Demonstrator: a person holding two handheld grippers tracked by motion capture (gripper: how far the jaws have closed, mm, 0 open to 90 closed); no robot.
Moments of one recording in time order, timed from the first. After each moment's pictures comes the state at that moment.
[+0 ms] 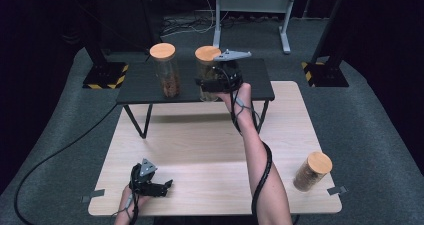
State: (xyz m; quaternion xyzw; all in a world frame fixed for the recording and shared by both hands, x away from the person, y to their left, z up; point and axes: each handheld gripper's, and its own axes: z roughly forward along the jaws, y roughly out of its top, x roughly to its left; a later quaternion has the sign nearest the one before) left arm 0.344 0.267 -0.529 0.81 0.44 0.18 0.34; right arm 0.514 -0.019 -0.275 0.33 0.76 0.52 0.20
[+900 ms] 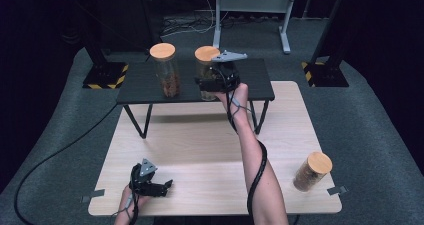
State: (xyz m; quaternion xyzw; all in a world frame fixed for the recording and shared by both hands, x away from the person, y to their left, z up) left arm 0.344 0.267 -0.529 0.81 0.44 0.18 0.34; right arm 0.524 -0.011 -0.286 0.35 0.75 0.51 0.23
